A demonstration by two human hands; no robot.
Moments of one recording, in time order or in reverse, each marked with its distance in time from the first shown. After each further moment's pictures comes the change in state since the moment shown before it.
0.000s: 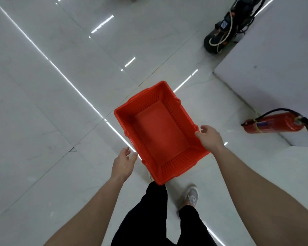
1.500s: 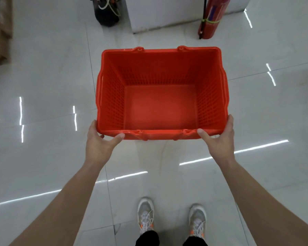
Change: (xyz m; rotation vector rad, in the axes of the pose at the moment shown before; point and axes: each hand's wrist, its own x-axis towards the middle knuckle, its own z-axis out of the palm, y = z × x) left_hand 0.272 0.006 -0.102 0.469 -0.287 0.863; right_hand -0.081 0.029 0.392 0.894 0.950 0.425
